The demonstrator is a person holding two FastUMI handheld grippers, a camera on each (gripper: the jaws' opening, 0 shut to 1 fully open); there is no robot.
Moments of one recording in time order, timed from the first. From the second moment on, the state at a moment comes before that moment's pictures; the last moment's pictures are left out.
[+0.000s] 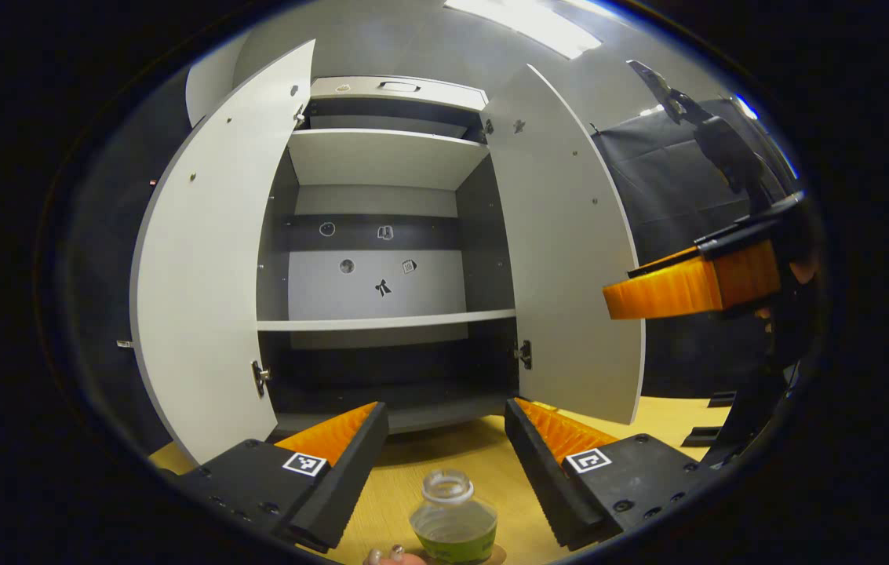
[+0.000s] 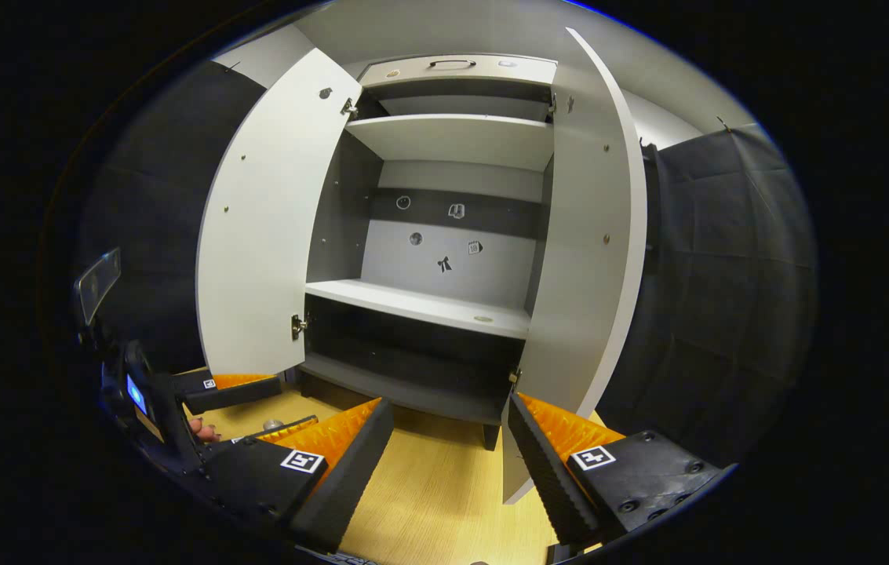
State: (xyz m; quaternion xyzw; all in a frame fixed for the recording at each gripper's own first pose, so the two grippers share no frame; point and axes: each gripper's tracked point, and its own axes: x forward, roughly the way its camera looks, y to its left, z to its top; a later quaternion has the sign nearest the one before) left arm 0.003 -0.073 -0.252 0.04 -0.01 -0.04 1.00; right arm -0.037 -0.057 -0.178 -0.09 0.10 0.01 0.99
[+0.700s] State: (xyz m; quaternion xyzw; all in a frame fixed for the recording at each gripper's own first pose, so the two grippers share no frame) left arm -0.045 0.001 -0.037 0.01 0.00 0.00 1.00; right arm -0.038 -0.152 -0.021 -0.04 0.02 -0.14 0.99
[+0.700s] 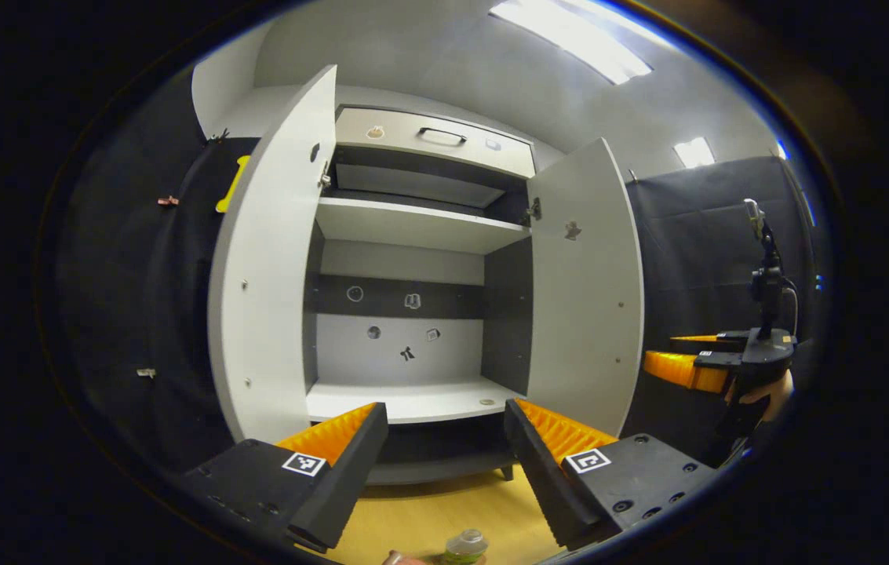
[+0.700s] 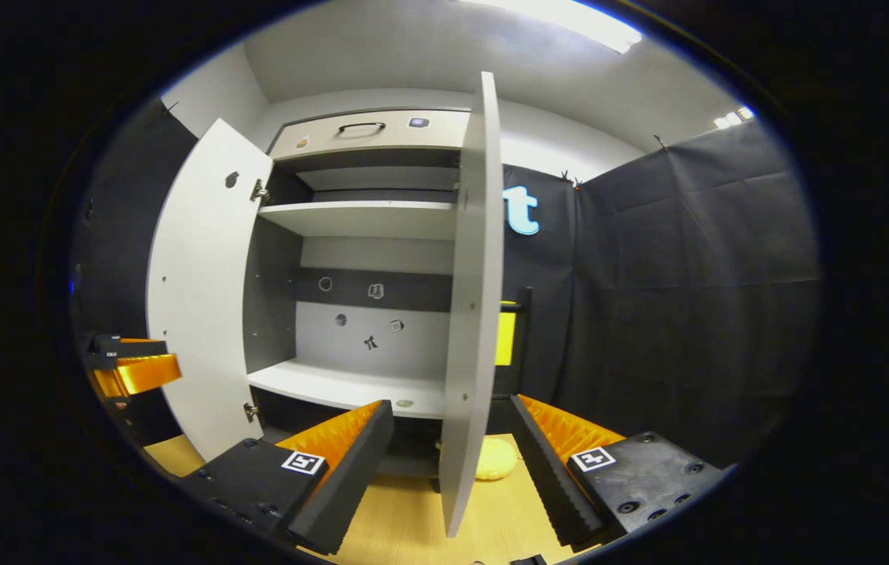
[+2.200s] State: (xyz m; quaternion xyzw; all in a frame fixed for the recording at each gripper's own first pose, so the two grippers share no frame) left arm -0.088 0.204 -0.034 0.01 0.03 0.23 0.97; right arm 0.050 -0.116 -0.024 0.00 0.01 -0.07 1.00
